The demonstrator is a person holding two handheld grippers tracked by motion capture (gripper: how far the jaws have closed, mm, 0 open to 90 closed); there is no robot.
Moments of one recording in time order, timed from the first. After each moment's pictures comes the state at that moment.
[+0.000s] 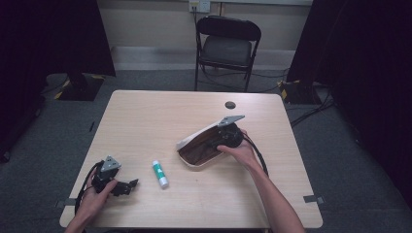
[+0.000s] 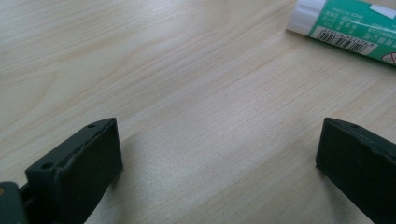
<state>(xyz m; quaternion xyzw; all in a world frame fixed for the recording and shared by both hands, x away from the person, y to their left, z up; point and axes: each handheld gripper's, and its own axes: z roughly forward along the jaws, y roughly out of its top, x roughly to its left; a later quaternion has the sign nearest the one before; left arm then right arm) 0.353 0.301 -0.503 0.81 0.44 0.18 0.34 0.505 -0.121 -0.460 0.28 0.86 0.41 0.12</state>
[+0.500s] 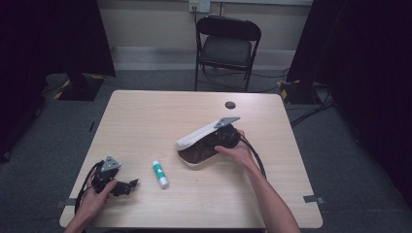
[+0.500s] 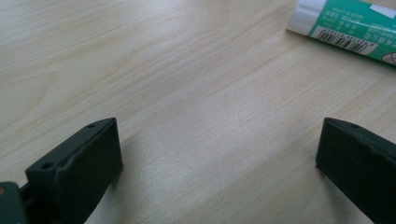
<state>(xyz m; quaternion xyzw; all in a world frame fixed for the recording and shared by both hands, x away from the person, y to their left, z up) 0.353 0.301 -0.503 0.81 0.44 0.18 0.34 0.510 -0.112 -0.472 0.28 0.87 0.39 0.14</state>
